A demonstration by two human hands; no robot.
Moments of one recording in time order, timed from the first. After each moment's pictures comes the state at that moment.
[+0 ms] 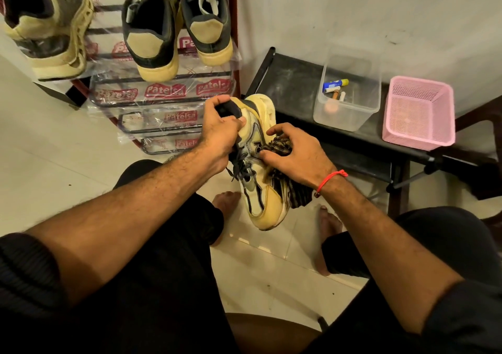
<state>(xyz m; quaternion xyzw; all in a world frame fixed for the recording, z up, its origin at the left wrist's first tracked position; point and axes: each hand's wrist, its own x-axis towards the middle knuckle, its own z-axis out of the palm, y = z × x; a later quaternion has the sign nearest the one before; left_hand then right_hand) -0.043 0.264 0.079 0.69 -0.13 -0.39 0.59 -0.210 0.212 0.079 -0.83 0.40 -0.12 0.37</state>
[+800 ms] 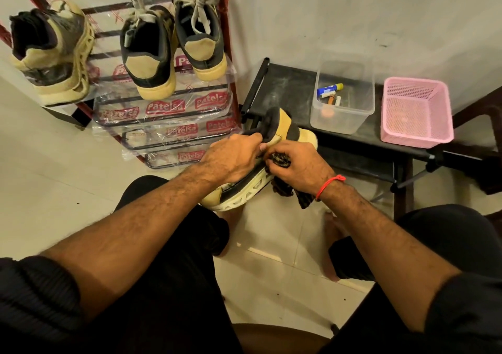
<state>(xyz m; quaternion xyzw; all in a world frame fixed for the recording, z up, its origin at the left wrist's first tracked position) -0.043 0.270 0.080 0.72 -0.68 -0.13 0.04 -0.216 0.209 0.068 -0.87 0.33 -0.14 0.34</state>
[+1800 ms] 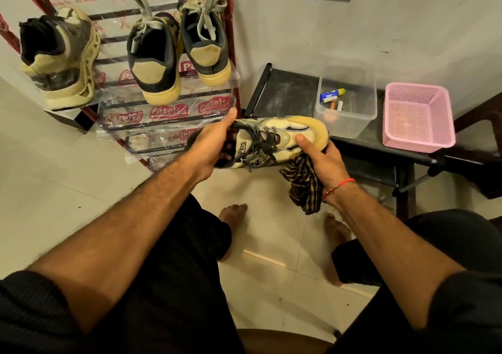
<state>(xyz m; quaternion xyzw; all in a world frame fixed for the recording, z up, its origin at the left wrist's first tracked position) -0.015 0.273 0.105 0.72 -0.18 -0.50 0.45 -0.227 0.196 0.052 -0.40 0.49 -0.33 0.70</state>
